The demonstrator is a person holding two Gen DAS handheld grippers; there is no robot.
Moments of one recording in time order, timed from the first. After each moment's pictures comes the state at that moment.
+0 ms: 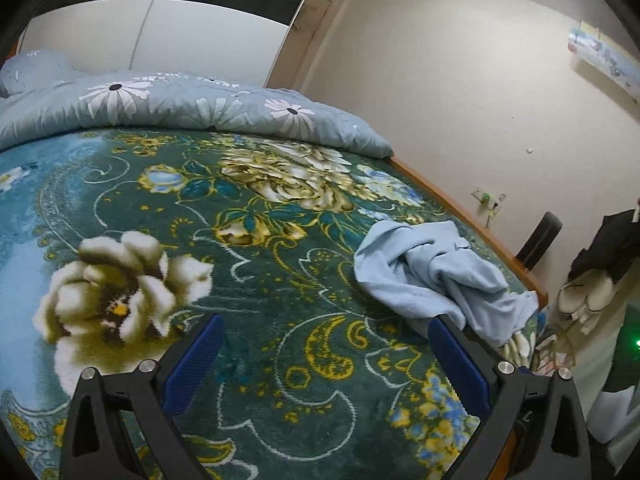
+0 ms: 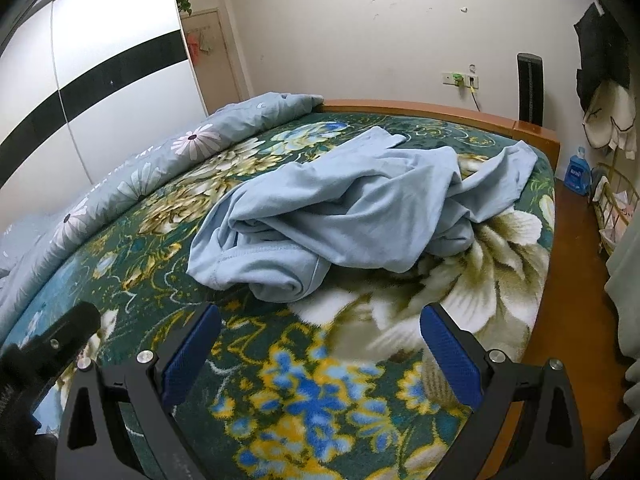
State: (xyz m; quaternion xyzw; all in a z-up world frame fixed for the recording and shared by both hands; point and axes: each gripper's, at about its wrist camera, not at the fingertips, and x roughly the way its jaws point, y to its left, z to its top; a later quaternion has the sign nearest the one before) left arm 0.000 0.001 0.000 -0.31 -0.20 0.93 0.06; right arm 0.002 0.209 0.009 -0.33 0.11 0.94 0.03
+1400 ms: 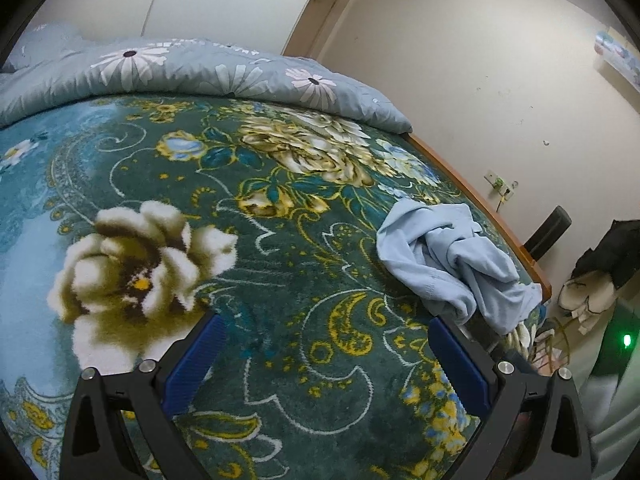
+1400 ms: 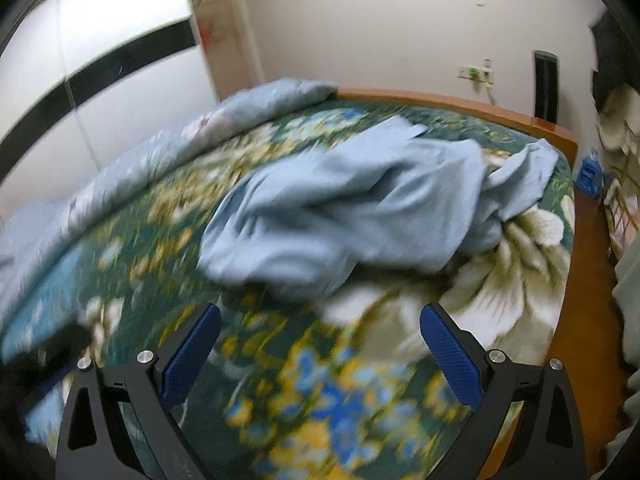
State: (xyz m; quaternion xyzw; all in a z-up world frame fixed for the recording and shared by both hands) left arm -0.002 -0.023 0.000 -0.38 -0.22 0.90 0.04; right arm -0.015 0.214 0.006 -0.33 0.12 0.94 0.03
